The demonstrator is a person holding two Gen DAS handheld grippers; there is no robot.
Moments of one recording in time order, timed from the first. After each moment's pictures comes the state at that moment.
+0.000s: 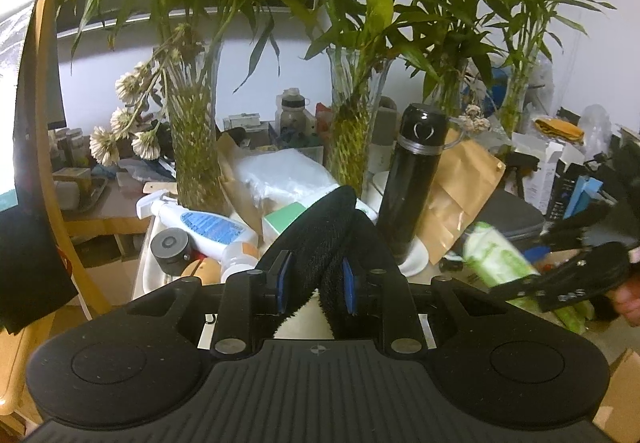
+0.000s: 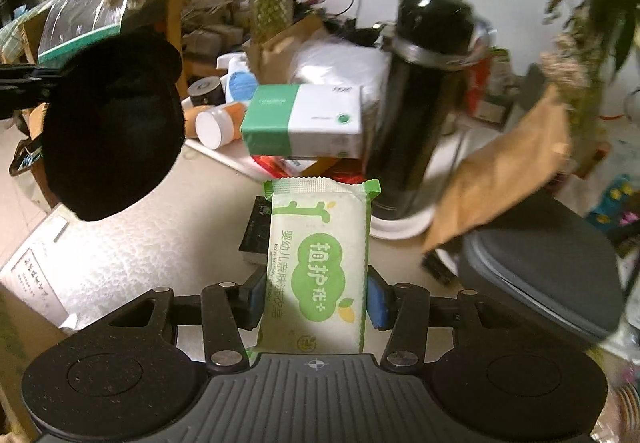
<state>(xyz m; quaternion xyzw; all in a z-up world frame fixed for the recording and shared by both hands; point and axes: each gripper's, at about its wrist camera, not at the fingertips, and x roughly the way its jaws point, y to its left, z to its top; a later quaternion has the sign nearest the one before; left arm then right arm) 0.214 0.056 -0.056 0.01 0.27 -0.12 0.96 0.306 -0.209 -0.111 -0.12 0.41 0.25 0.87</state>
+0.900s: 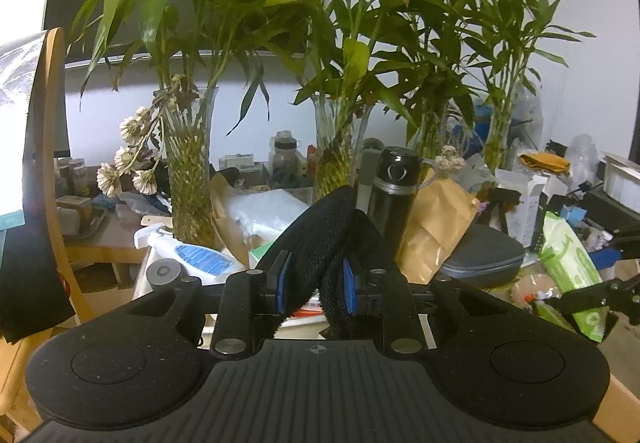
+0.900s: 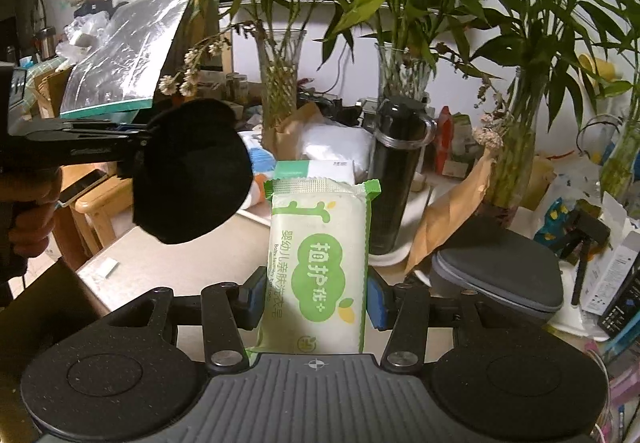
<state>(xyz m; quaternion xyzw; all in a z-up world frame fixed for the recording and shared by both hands) 0.181 0.046 -0.043 0.00 0.20 -0.13 0.97 0.196 -0.231 -0.036 -0.09 0.31 0.24 0.91</state>
